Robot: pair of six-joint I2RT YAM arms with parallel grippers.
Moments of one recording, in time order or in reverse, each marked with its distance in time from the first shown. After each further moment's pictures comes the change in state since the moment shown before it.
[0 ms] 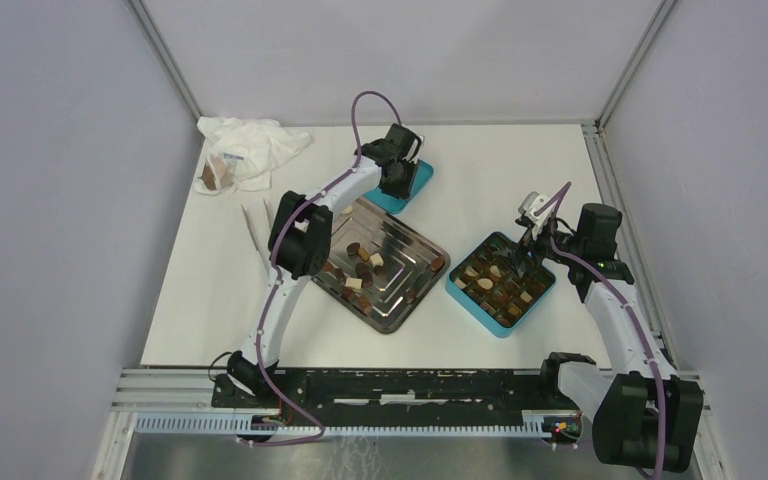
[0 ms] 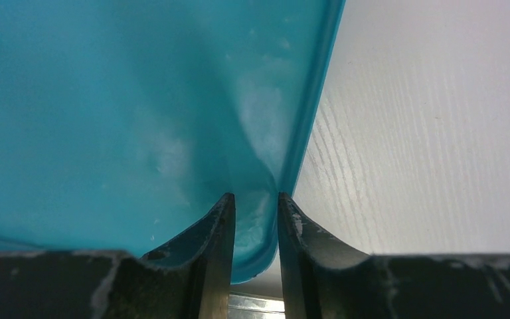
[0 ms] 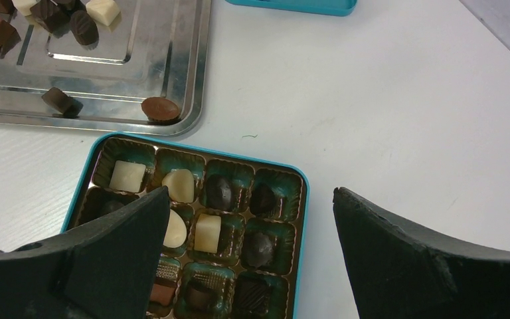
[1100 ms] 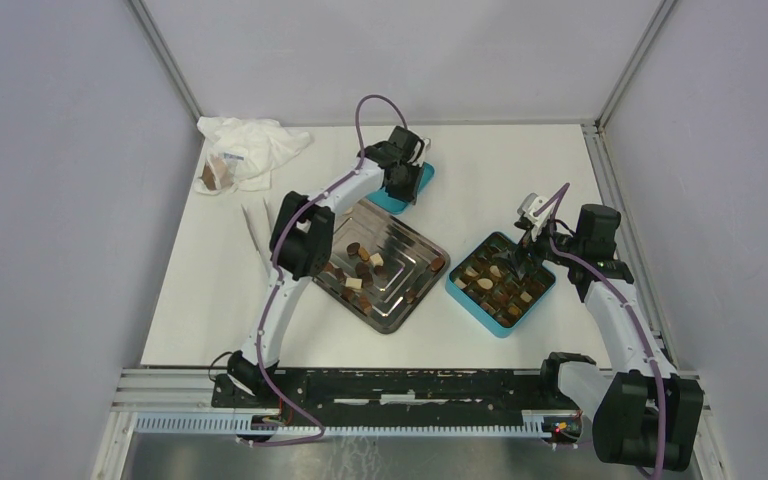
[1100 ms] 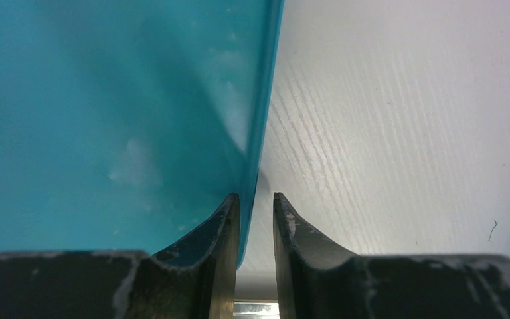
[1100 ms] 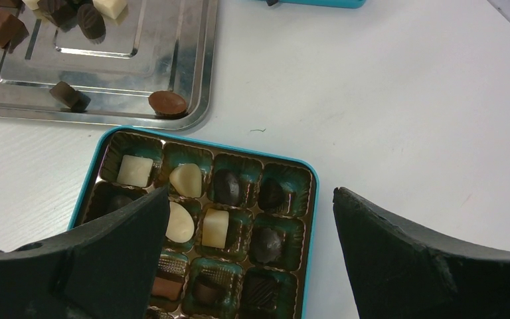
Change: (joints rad) left arm -0.013 -0.001 -0.013 0.024 0.093 -0.002; right arm 0.000 0.006 0.000 -0.031 -0.003 -0.010
